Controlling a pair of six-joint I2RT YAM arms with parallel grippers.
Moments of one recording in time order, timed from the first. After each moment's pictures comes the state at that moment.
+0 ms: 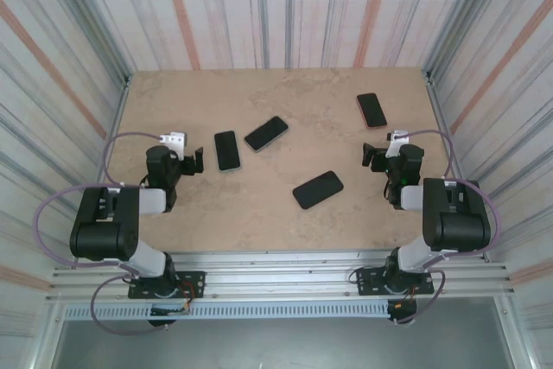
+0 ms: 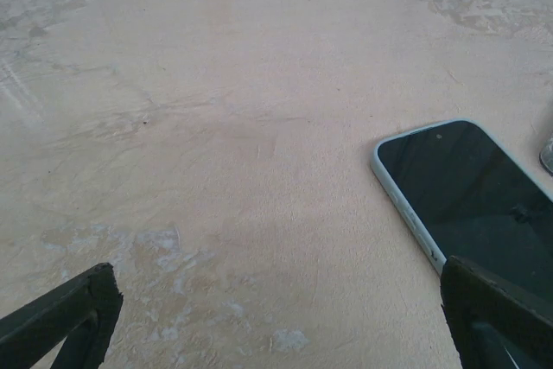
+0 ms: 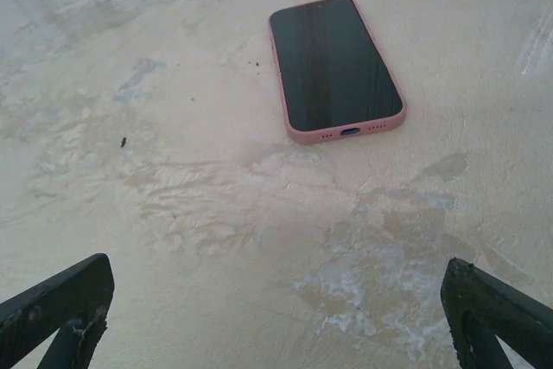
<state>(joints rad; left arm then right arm) -0.01 1.51 0.41 0.68 0.09 0.07 -0.08 1.54 0.38 0.75 -0.16 0.08</state>
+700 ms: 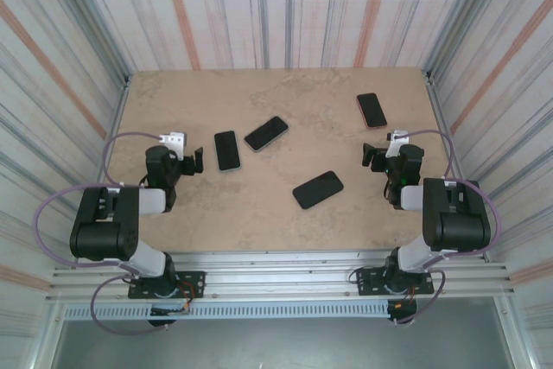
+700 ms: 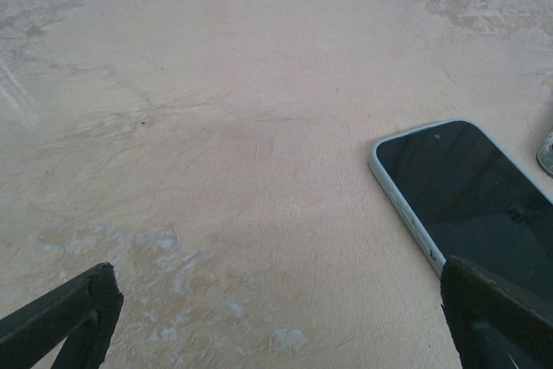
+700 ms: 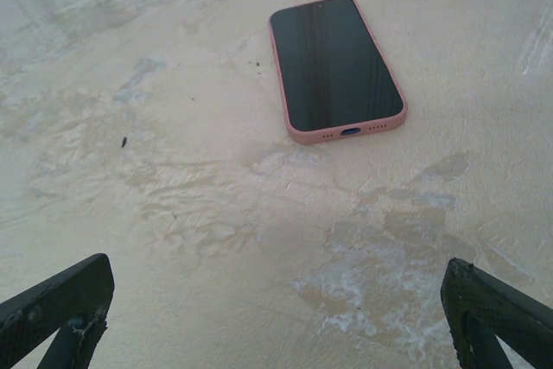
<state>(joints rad) 0.00 1.51 0.41 0.68 0.10 0.07 -0.08 1.54 0.38 0.75 -0.16 0.08</state>
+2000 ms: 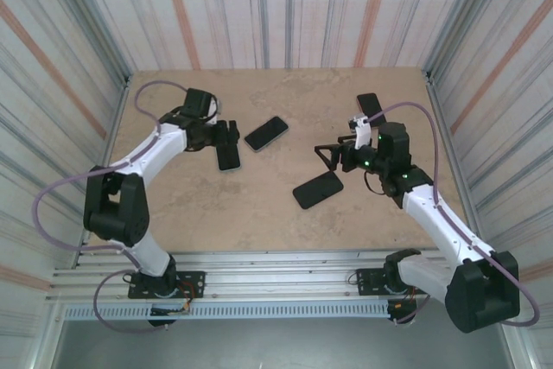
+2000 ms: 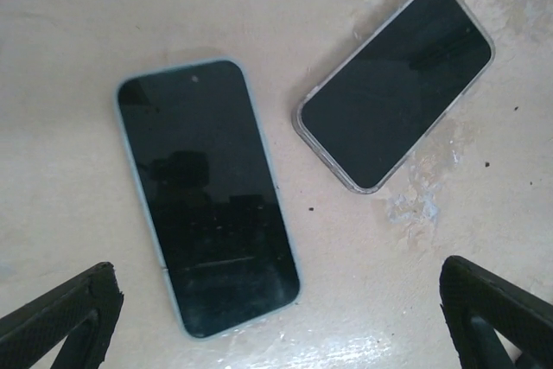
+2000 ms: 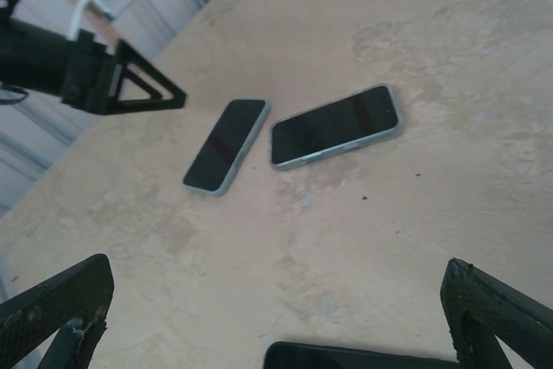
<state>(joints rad) -0.29 1.67 1.25 -0.58 0.12 -0.32 0.30 1.06 0.70 -0.09 -0.51 0.22</state>
